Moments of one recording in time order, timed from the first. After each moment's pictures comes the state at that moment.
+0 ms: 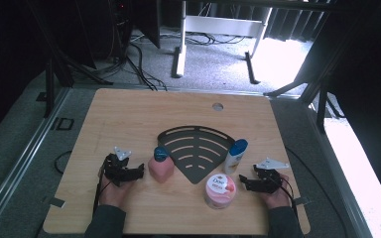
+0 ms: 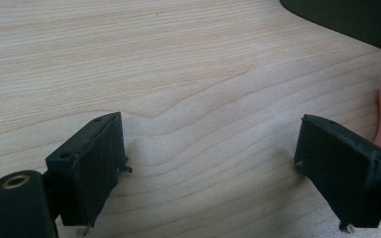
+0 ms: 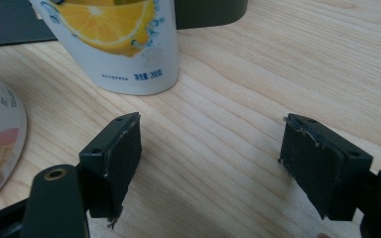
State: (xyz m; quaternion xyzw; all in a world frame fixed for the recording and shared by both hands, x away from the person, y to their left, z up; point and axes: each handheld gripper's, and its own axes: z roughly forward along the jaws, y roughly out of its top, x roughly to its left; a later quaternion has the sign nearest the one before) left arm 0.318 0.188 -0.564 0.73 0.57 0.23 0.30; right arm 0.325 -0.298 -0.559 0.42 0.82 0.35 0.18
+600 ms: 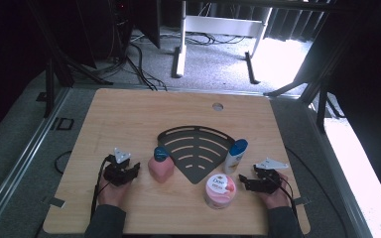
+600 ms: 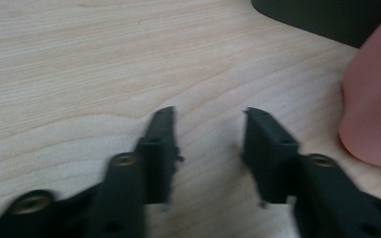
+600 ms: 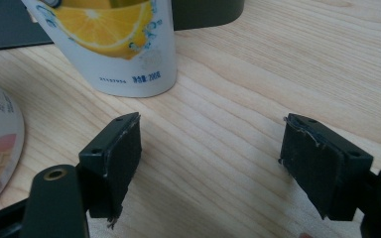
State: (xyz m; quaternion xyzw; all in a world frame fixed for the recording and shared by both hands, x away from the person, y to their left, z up) left arm 0.309 0.191 -0.558 0.75 0.54 0.22 0.32; right arm 0.324 -0.296 -0.560 0.43 0.81 0.35 0.19
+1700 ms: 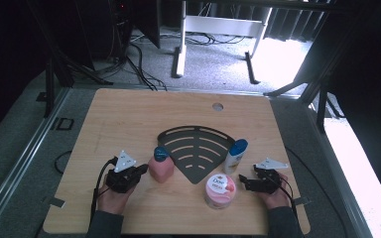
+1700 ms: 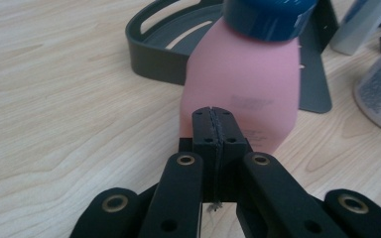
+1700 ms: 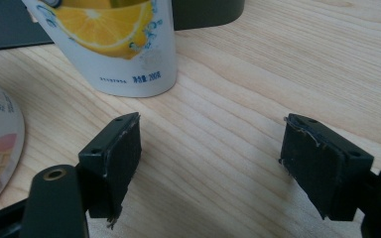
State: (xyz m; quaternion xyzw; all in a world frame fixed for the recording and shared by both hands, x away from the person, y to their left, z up) left arm 0.269 0.168 -0.502 0.78 0.43 0.18 0.41; right arm 0.324 -0.296 -0.560 0.43 0.81 0.35 0.19
